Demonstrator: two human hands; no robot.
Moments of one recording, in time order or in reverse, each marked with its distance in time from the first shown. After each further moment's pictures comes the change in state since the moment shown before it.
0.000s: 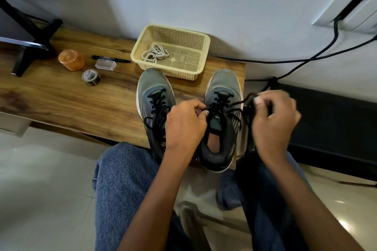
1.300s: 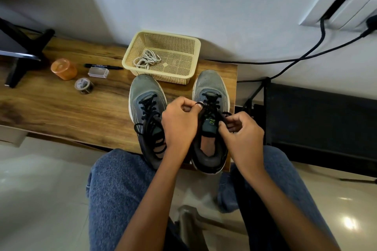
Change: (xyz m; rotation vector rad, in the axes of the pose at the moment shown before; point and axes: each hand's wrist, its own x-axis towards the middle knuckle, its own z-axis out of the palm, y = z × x) left_hand 0.013 0.006 0.022 -0.247 0.141 -0.088; right_hand -0.034 0.001 0.014 0.137 -0.297 0.145
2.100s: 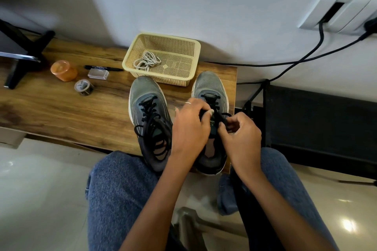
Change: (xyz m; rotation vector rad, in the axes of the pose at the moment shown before) left_hand -0.009 -0.002 0.004 0.156 -0.123 0.417; right_hand 0.000 -0.001 0.005 -0.070 0.013 0.049
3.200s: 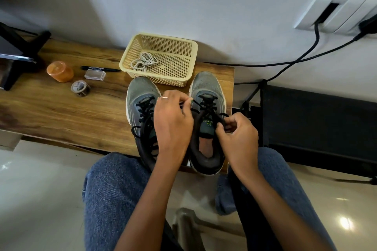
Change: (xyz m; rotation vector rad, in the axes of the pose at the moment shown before) left_hand 0.007 -0.007 -0.013 0.098 0.281 0.011; right_hand 0.000 0.002 0.000 0.006 -0.005 0.006
